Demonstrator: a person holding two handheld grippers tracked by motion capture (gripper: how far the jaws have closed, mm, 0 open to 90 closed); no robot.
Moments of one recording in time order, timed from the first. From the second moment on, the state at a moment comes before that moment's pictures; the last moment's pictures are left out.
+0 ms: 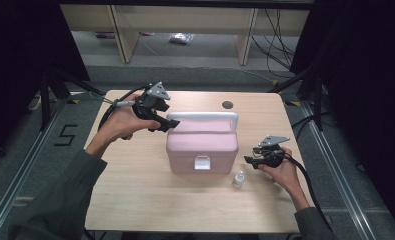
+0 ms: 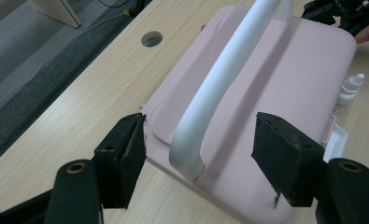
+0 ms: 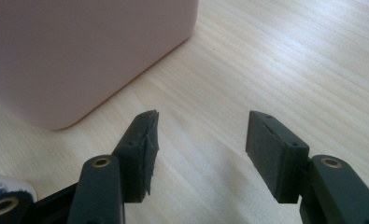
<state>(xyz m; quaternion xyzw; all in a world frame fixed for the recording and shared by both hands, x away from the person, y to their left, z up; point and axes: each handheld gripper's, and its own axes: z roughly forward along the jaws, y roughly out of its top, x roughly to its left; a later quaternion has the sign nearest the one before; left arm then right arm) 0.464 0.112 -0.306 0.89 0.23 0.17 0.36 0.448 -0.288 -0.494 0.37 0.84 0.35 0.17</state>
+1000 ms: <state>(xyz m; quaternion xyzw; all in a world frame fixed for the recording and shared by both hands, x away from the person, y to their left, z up) 0.493 0.068 -0.299 0.94 0.17 0.14 0.25 0.442 -0.290 -0.494 0.38 0.85 0.34 0.16</state>
